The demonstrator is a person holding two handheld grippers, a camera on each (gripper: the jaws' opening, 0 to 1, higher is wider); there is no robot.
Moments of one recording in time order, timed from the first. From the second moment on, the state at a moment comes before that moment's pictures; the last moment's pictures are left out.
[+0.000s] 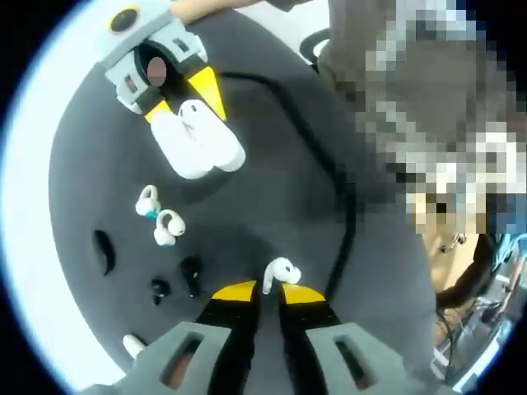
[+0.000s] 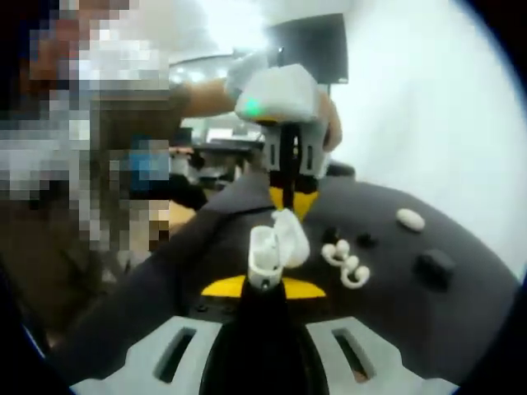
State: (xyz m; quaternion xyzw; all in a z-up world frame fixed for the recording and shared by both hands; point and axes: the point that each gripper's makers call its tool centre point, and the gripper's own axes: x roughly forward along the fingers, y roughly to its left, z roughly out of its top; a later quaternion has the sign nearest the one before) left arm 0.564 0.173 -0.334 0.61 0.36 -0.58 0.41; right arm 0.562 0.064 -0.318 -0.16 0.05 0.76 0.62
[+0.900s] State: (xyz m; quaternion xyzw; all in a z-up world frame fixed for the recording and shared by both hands) left arm 0.559 0.166 -0.318 0.52 0.42 -0.55 0.50; right arm 0.564 0.065 -0.319 -0.16 0.05 0.77 0.62
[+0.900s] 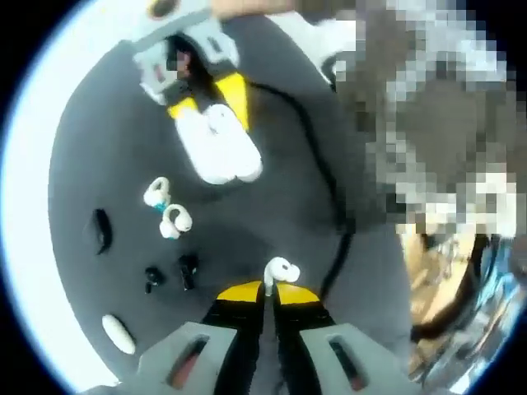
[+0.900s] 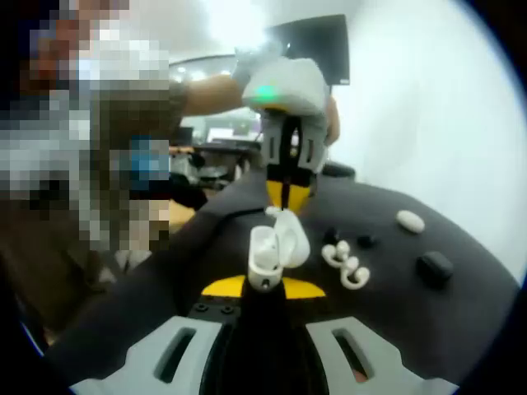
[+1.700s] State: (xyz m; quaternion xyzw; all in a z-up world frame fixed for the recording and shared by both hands) left arm 0.551 0.167 -0.319 0.21 0.60 -0.25 0.73; right arm 0.568 0.066 -0.319 -0.16 0.05 0.76 0.62
